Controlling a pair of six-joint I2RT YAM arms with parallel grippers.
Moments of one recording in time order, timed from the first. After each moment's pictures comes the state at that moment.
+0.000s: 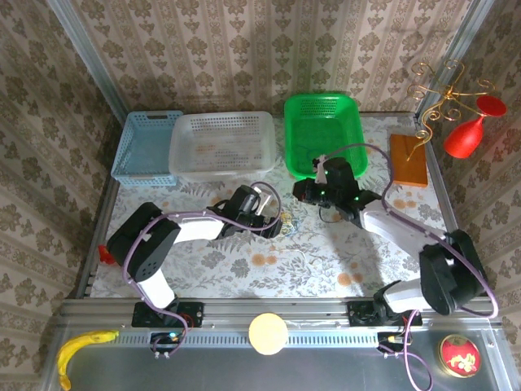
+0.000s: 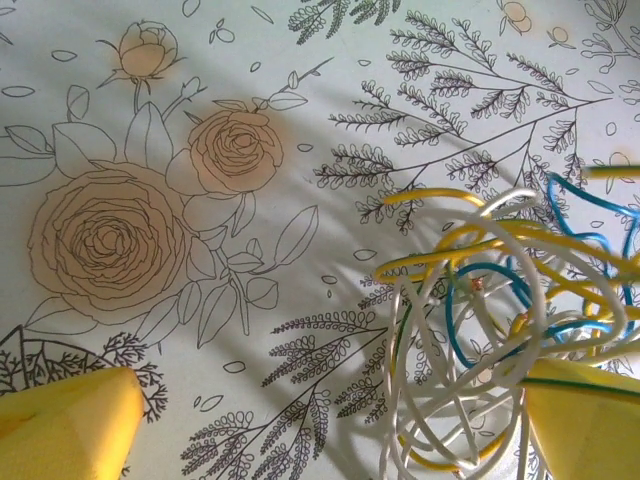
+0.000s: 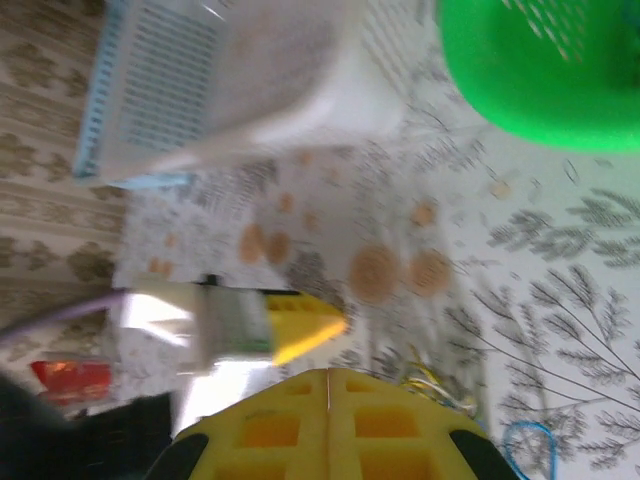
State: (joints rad) left arm -0.79 1.70 0.77 0.09 0.13 -0.22; right arm 0.44 1.35 0.86 -0.08 -0.32 0.71
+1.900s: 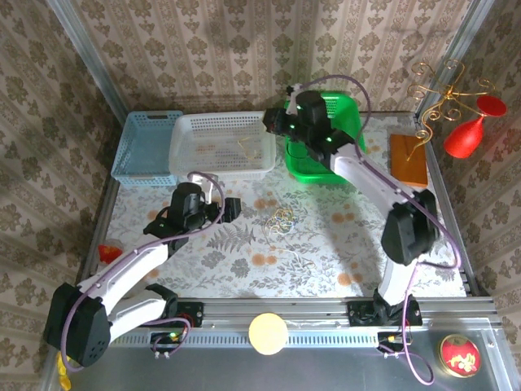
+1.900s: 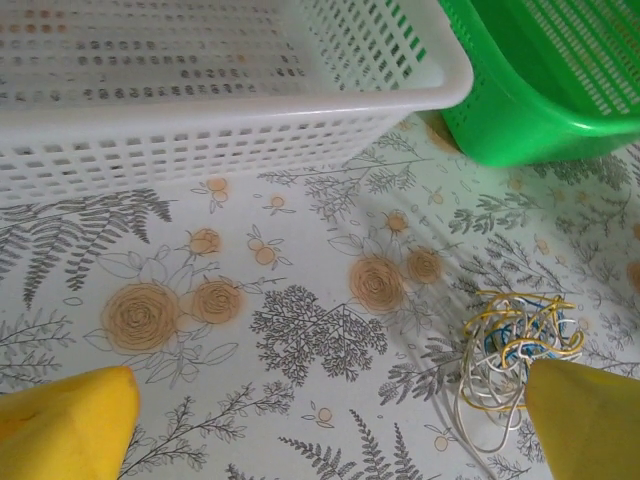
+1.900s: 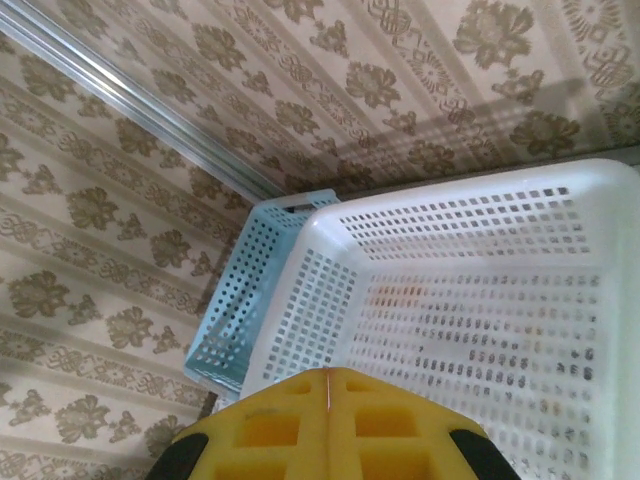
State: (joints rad) left arm -0.52 1.03 0.58 -0.12 0.08 -0.32; right arm 0.49 1.85 1.69 -0.13 -0.19 0.68
